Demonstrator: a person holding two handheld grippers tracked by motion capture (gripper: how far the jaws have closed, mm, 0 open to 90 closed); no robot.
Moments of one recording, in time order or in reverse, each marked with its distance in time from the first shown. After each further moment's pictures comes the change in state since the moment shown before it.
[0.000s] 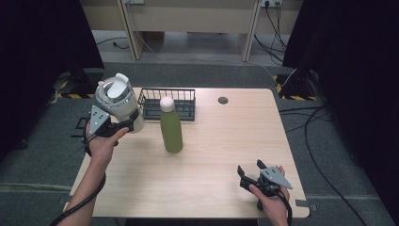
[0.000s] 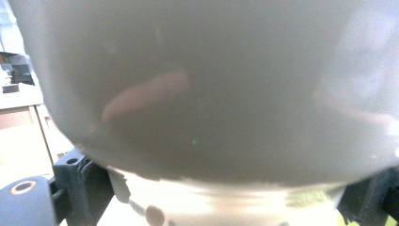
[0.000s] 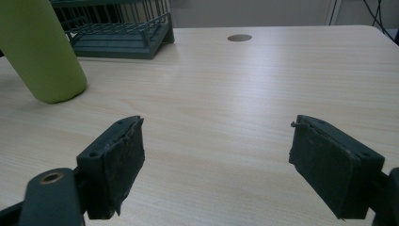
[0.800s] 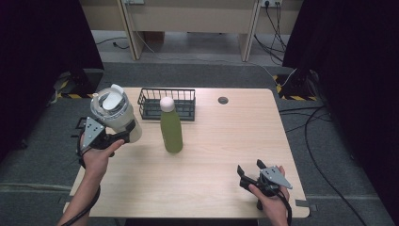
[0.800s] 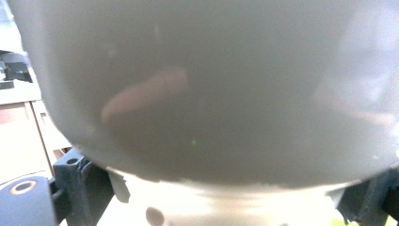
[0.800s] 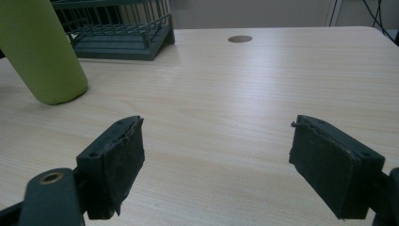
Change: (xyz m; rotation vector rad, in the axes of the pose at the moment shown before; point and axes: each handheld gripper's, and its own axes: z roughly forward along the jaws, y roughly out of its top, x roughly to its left) left arm -0.007 -0.008 -0.033 0.004 -0.024 -0.006; right arm 0.001 0.001 0.000 -0.003 0.001 0.001
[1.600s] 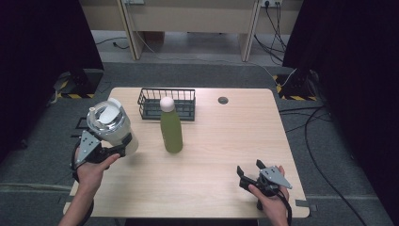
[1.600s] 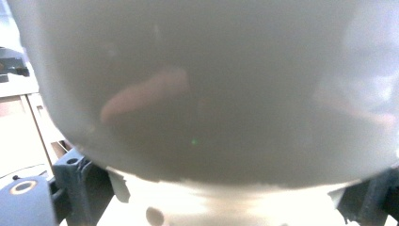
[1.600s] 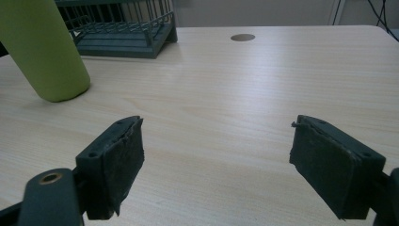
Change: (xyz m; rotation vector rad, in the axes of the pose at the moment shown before) left arm -0.008 -0.014 -0.035 0.029 -0.022 0.011; right arm 0.001 0.000 0.000 0.007 0.008 -0.005
